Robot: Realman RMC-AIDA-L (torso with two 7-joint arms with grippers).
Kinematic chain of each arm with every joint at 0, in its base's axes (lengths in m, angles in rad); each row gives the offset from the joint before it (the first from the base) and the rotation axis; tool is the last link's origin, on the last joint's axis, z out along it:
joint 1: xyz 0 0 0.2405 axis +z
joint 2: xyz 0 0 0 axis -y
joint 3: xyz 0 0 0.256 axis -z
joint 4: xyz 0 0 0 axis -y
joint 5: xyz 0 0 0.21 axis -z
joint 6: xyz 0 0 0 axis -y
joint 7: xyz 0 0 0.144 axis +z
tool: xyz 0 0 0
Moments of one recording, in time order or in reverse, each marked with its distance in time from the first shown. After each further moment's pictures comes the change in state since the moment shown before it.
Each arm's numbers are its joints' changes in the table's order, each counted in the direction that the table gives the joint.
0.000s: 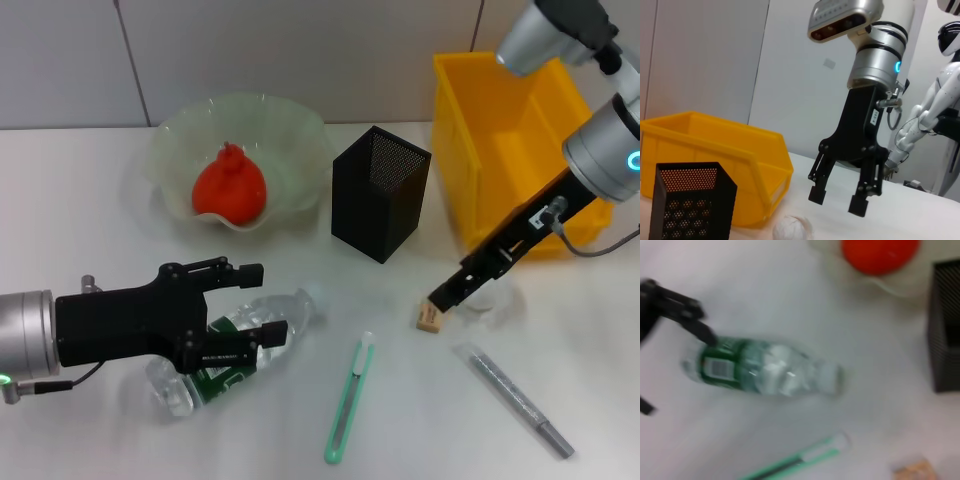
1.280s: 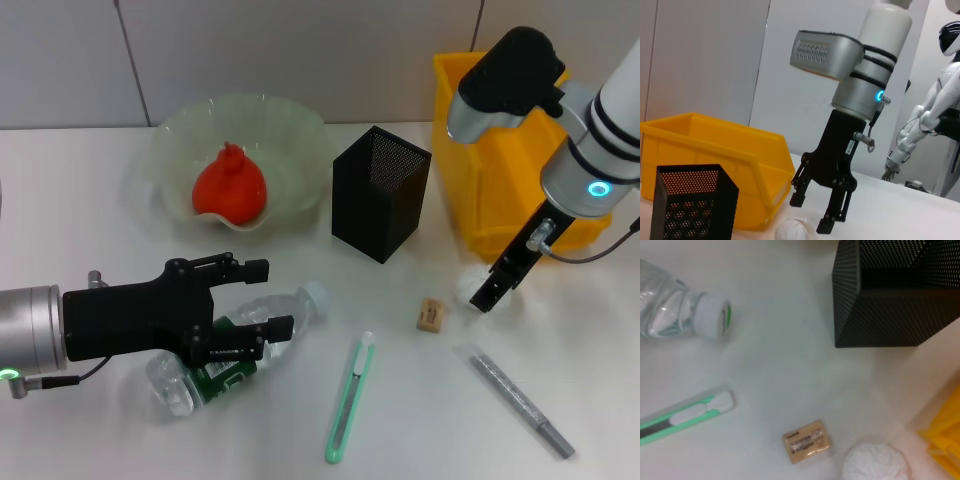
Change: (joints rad) left arm -0.013 0.005 0.000 0.006 0.000 0.014 0.000; right arm 0.008 -0.049 0.241 -0.029 0.242 -0.221 0.095
